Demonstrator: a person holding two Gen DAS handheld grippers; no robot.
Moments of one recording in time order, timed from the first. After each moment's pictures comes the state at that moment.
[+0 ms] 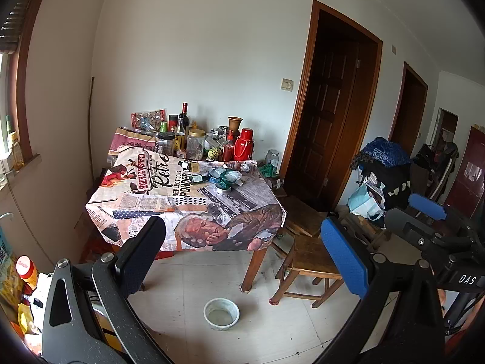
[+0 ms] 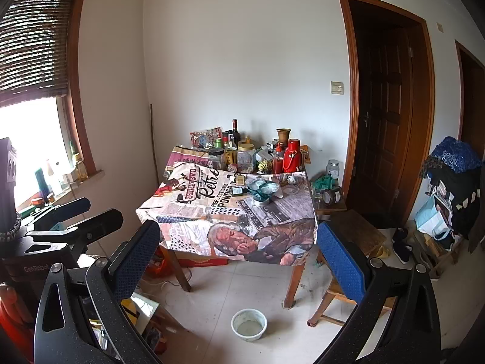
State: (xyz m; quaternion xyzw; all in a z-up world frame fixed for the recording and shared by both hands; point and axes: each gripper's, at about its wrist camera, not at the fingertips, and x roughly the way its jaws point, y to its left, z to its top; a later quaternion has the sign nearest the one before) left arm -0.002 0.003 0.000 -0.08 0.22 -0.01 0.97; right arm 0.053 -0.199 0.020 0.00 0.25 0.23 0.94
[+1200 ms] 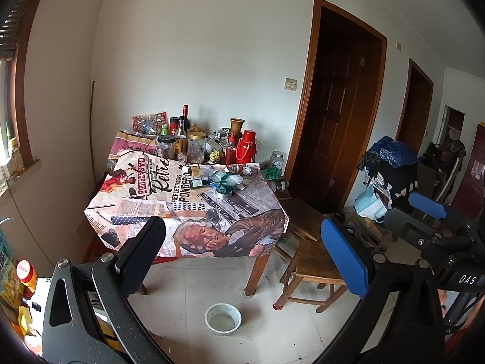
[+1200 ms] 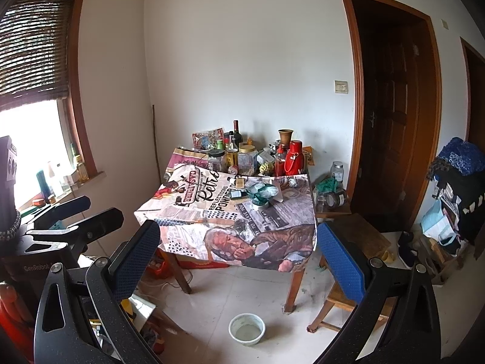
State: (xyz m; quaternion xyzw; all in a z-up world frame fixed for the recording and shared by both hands) left arm 0.024 -0.023 0.001 -0.07 0.22 0.01 0.97; right arm 0.066 -0.206 0.016 0.00 0.24 0.24 0.94
